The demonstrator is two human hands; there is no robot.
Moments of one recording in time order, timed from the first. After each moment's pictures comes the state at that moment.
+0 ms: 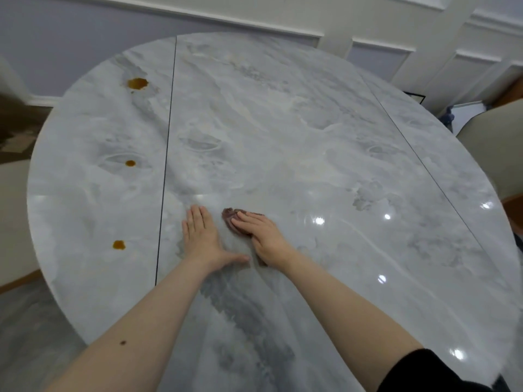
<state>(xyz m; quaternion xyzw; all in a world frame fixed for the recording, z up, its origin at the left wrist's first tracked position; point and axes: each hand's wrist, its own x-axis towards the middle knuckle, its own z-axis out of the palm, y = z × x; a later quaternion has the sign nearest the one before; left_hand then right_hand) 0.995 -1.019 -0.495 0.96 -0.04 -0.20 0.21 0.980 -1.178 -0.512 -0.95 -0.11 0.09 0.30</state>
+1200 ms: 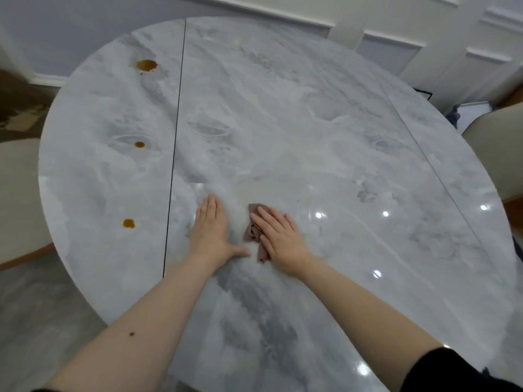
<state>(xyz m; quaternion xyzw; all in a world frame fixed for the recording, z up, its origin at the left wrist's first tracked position) 0.977 -1.011 -0.495 0.96 -0.11 -0.16 0.20 0.939 -1.196 -0.524 -0.99 -0.09 0.09 0.11</state>
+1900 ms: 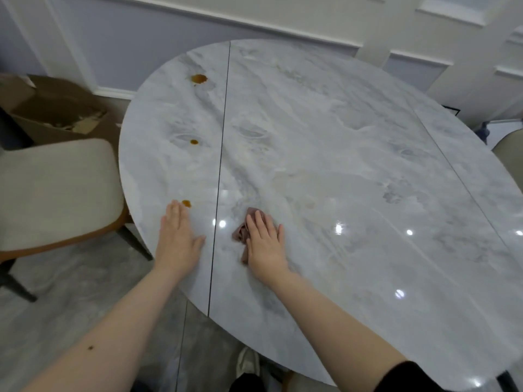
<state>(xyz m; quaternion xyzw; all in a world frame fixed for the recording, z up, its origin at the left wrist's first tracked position) 0.920 -0.868 -0.508 0.97 -0.03 -0.06 0.23 0.899 -1.059 -0.518 -0.99 -0.02 0.08 0.14</state>
